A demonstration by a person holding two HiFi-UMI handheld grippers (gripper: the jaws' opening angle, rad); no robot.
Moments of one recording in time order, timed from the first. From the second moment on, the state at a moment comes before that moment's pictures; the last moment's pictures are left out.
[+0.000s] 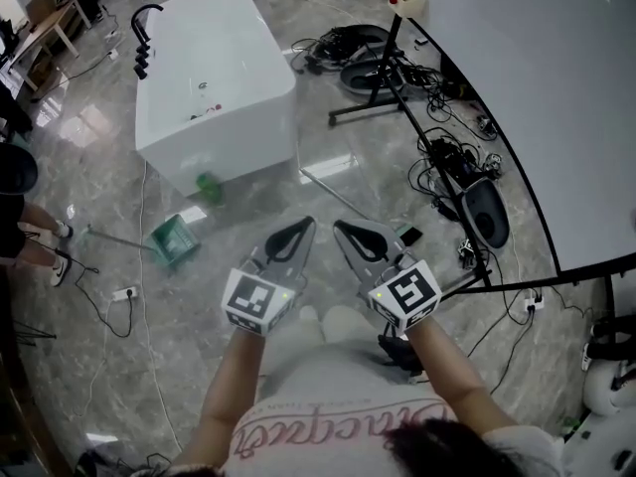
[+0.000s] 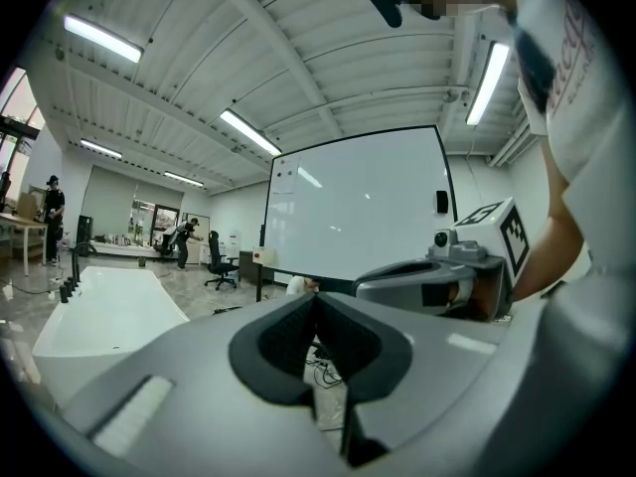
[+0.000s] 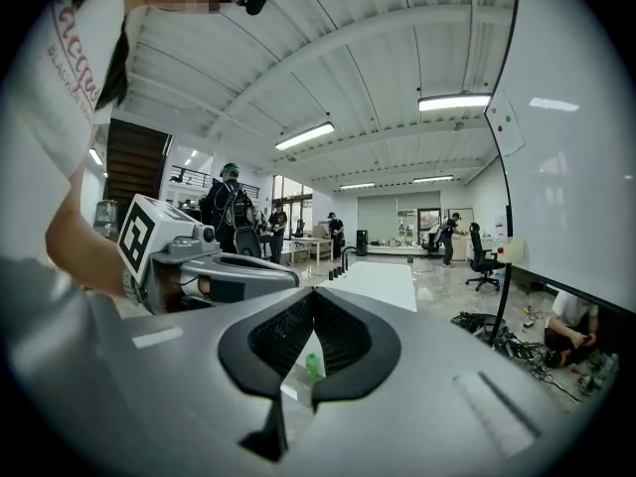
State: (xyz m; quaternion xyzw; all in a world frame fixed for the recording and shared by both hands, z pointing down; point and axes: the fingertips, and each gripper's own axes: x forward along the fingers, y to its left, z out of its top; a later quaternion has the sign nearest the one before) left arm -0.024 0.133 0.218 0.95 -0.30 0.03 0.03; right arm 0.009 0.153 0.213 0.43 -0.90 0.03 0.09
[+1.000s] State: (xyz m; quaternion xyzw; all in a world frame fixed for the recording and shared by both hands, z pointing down) left arm 0.039 -0.034 0.295 0.95 -0.28 0.11 0.08; right arm 0.063 -0.025 0.289 0.40 -0.90 0.11 0.13
